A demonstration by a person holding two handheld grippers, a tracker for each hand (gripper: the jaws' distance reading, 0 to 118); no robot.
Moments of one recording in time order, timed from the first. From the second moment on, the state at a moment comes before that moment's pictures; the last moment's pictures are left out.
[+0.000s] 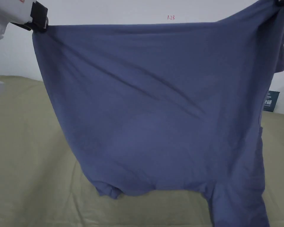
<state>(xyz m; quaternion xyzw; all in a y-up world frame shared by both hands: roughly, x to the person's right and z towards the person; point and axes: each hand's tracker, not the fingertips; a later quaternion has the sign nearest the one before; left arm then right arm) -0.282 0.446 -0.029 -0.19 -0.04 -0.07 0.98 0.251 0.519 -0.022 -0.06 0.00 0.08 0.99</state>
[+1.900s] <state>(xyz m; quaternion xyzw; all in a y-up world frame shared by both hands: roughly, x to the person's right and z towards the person) -0.327 0.210 0.295 -0.30 -0.12 0.00 0.95 0.260 0.236 0.368 -0.28 0.01 -0.03 0.96</state>
